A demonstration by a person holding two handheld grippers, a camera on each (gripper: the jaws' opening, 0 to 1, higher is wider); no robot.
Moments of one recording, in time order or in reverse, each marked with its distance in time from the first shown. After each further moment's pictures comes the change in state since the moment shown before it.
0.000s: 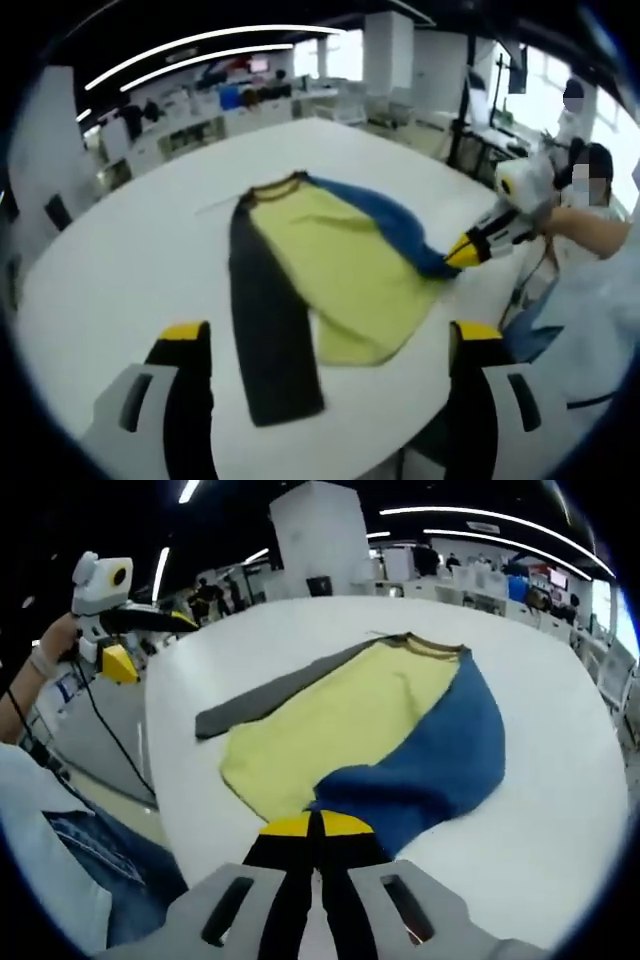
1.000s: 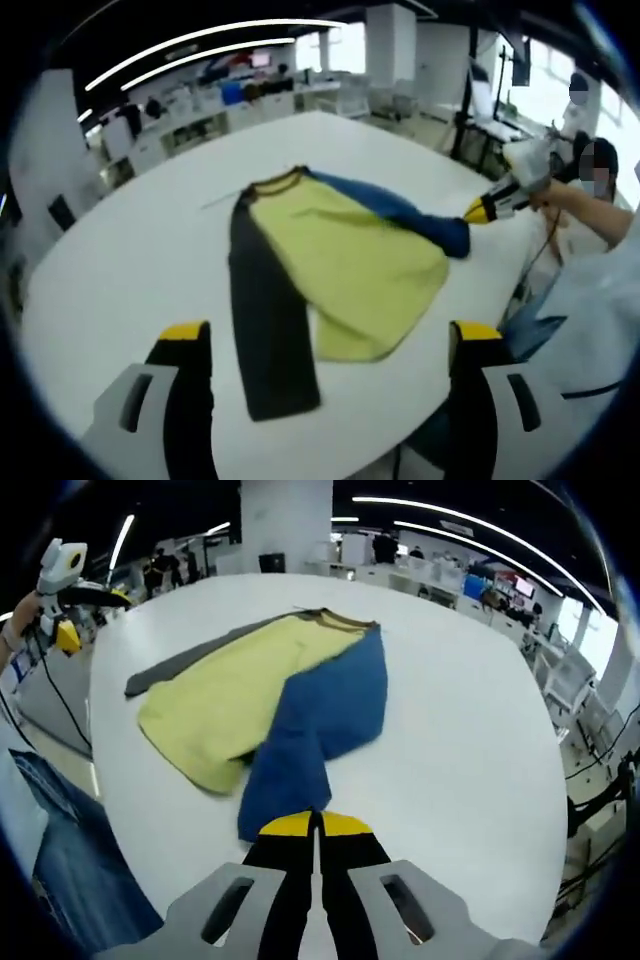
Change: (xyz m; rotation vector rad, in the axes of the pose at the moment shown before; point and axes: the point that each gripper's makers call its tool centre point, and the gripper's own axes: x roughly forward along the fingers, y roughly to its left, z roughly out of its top) left arm 0.000 -0.009 0.000 0.008 0.030 0.021; right arm -0.059 -0.101 -0.045 -0.046 0.120 -0.244
